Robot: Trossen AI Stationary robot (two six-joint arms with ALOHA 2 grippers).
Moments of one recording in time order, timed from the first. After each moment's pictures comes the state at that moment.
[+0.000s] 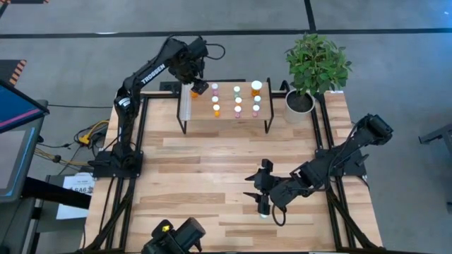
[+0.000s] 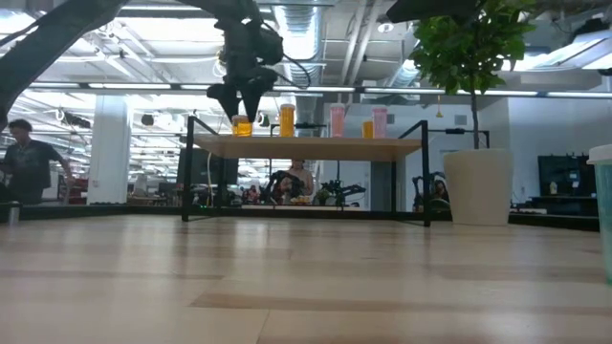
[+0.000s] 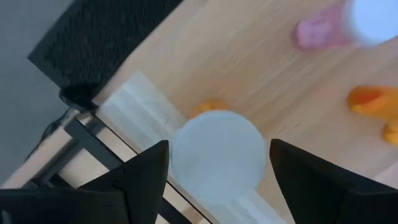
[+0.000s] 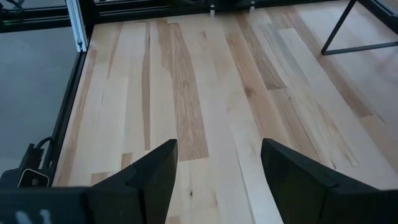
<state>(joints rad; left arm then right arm) 0.76 2.05 2.22 -1.56 -0.01 -0.08 0.56 1.49 1.09 -0.28 0.55 0.48</state>
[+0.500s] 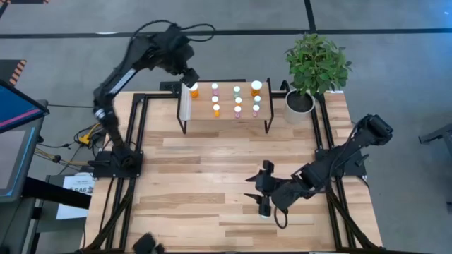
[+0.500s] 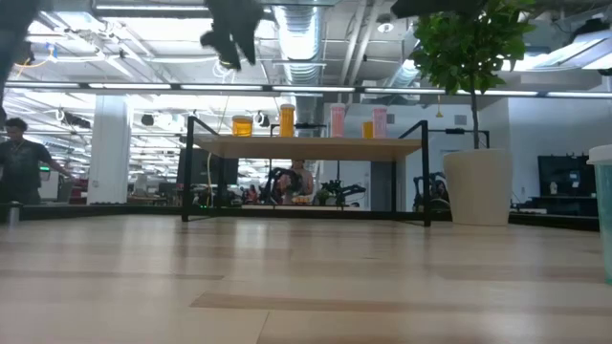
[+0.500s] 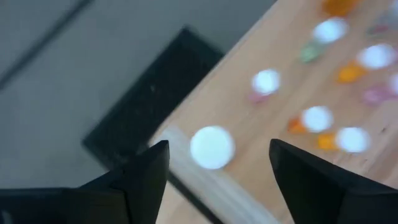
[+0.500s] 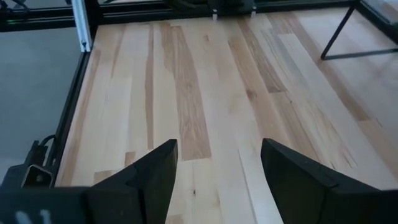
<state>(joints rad) 0.70 1.76 2.20 -1.41 -0.08 0.01 0.59 1.49 1.09 -0.28 0.58 0.48</state>
